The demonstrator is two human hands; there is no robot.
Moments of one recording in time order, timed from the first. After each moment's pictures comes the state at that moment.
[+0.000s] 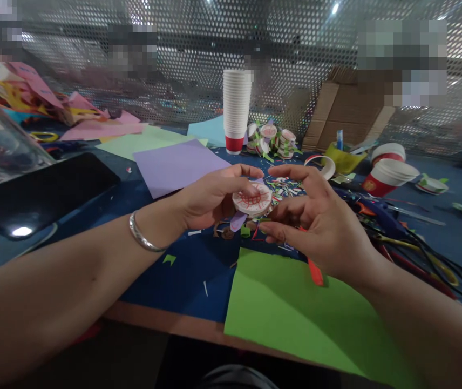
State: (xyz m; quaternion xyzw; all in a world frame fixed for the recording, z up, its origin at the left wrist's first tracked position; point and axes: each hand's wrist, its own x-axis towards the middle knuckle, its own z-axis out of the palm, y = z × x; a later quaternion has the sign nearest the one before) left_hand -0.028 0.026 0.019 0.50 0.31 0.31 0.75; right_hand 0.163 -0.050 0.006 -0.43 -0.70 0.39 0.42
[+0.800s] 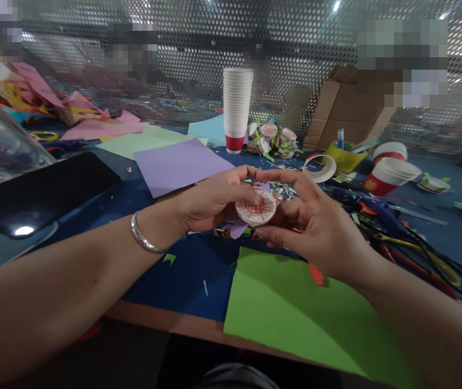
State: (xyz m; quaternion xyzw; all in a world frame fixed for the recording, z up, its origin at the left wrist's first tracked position) left_hand -0.028 0.023 0.018 0.55 0.27 0.26 0.74; right_hand 0.164 -0.049 0.003 -0.44 -0.72 0.38 0.37
